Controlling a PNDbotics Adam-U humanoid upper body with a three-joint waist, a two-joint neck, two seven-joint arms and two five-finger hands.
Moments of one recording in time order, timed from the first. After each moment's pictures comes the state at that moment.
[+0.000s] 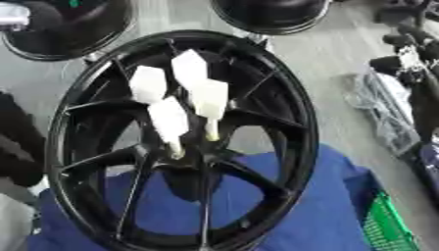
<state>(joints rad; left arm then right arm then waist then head) -0.98 1.01 -0.27 -1.82 -0.23 0.18 -0.71 -0.27 -0.50 0.05 -1.90 -0.23 0.10 -0.30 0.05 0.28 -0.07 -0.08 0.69</state>
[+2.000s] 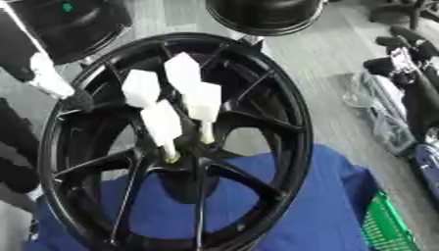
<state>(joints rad) -1.14 0.88 -0.50 -1.71 -0.31 0.11 -0.90 -0.28 -0.50 0.05 -1.90 -0.23 0.11 -0.29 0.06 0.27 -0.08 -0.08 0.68</state>
